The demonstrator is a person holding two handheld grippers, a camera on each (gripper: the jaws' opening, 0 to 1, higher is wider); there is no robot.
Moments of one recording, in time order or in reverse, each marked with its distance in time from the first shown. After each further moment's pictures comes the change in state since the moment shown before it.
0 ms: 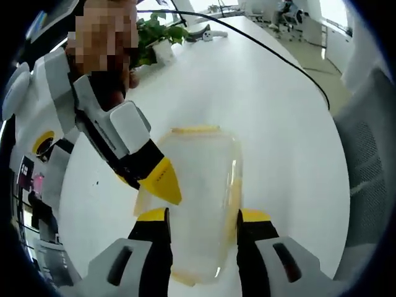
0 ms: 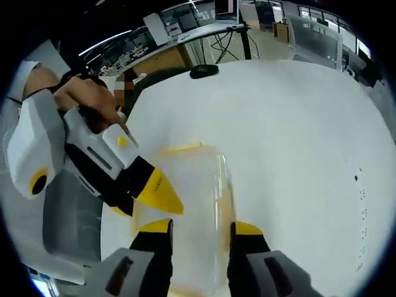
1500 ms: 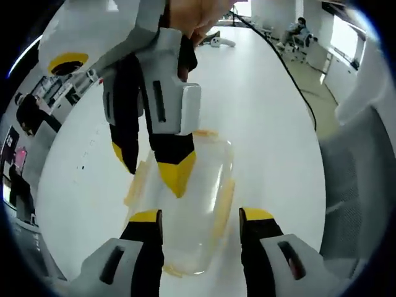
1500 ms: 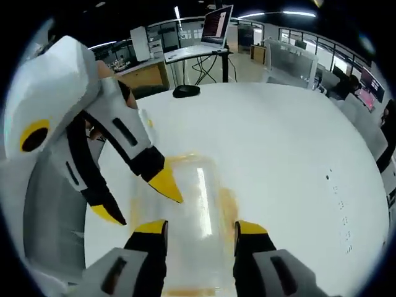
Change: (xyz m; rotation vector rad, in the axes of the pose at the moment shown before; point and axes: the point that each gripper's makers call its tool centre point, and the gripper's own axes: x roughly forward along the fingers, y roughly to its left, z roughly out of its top) left arm -0.007 -0.006 0.004 -0.142 -0.005 -0.136; right arm -0.011 0.006 0.002 0.010 -0.122 -0.209
